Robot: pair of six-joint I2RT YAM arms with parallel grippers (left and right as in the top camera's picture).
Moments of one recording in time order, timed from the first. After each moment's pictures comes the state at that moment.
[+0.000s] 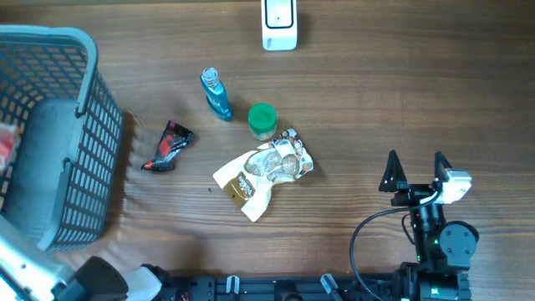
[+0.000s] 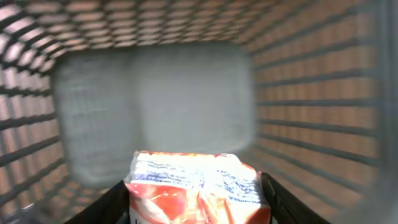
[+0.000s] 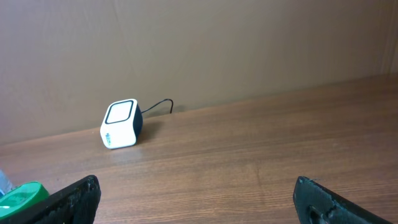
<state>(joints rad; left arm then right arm) 0.77 1.53 1.95 -1.45 0.07 -0.62 -0.11 0.02 0.01 0.01 -0.14 0.21</state>
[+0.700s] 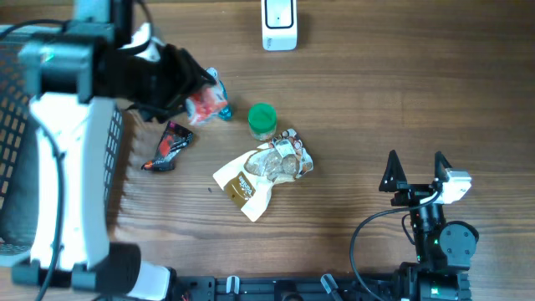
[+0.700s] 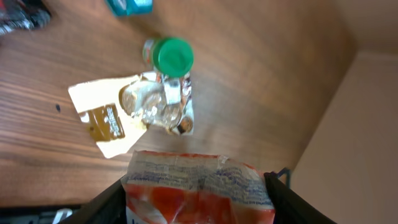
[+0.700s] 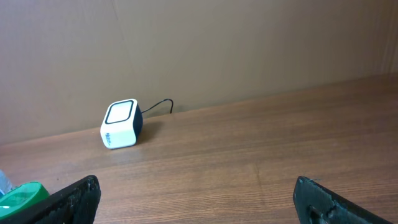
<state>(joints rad) -0.14 1.68 2.09 -1.62 0.44 -0.70 -0.11 0.02 0.01 0.01 -0.14 0.21</state>
